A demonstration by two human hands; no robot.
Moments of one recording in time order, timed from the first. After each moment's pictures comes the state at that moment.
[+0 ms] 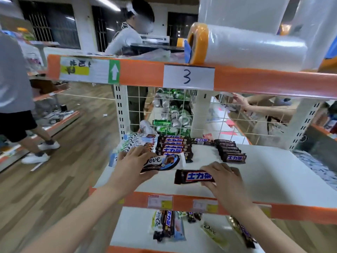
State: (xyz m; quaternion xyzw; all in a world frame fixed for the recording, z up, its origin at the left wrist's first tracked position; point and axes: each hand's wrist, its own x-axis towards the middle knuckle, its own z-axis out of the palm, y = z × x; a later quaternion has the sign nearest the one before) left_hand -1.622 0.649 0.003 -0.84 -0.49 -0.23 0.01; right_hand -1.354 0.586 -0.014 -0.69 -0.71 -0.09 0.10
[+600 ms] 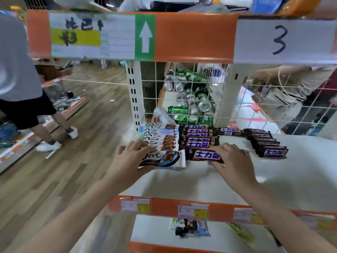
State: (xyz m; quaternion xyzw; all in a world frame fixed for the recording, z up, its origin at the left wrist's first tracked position) left_hand -1.689 0.718 -0.026 -0.85 -0.50 -0.19 -0.02; right_hand -1.401 0.678 -0.036 -0.70 -0.69 -0.07 0.17
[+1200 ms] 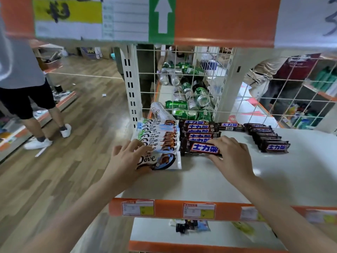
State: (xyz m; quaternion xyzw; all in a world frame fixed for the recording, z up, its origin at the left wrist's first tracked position) left_hand -1.703 0.737 -0.049 -0.85 -0.49 -0.17 -0.01; right_hand -1.414 0.693 -0.040 -0.70 -0.68 -0.07 0.20
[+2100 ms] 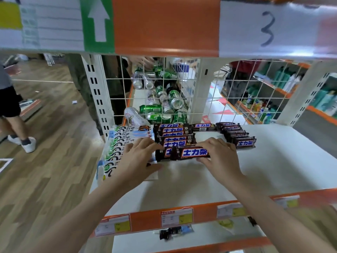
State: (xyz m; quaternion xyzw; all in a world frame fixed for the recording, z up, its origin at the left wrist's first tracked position) left_hand -1.620 0.755 -0.037 -0.90 -0.39 -0.20 -0.05; right_hand -1.384 0.684 -0.037 -0.75 -0.64 -0.08 0.16
